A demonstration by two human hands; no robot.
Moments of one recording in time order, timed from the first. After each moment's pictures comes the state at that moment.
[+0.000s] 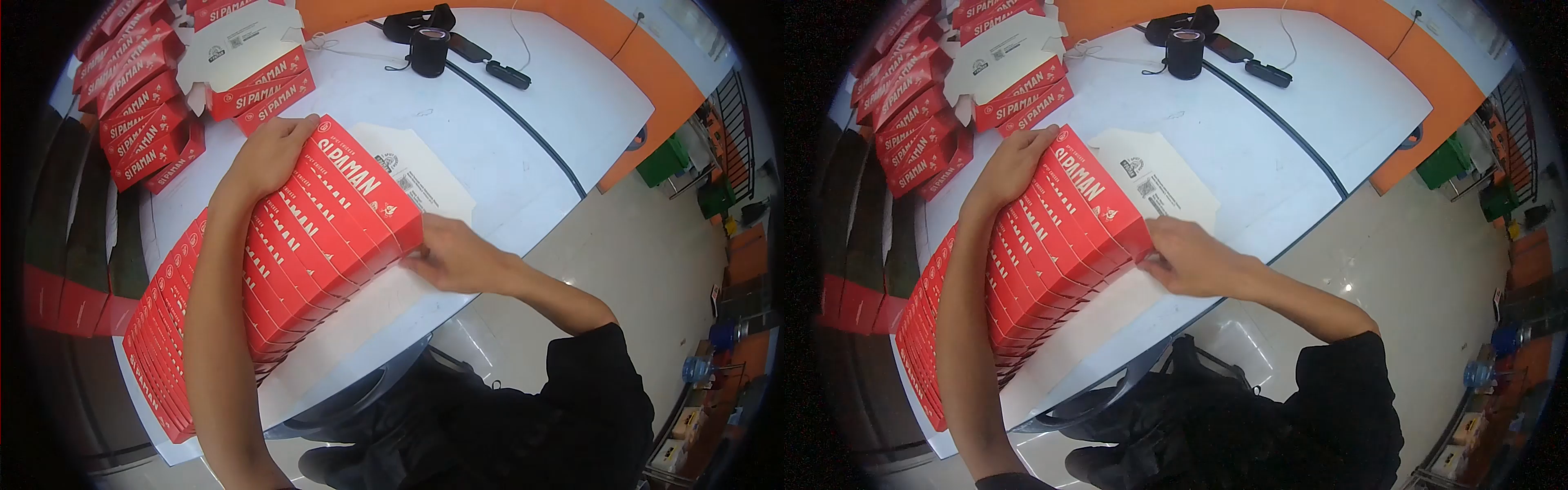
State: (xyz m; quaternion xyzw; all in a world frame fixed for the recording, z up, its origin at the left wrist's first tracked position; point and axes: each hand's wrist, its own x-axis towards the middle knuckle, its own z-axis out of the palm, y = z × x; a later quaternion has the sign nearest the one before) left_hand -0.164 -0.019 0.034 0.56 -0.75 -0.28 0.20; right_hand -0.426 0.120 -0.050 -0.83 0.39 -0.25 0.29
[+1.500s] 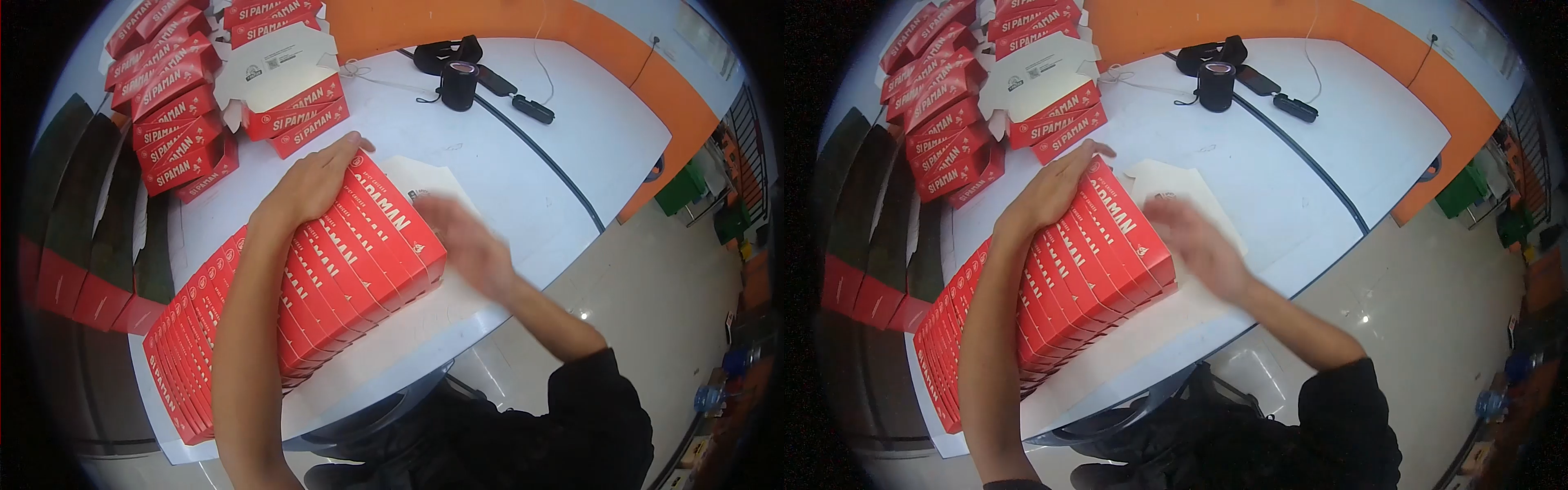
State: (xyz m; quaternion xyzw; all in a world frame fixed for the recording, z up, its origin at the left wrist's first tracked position) left_hand -0.166 -0.014 0.034 0.52 -0.79 -0.26 0.20; right_hand -0.410 0.089 -0.058 -0.49 0.21 -0.50 0.68
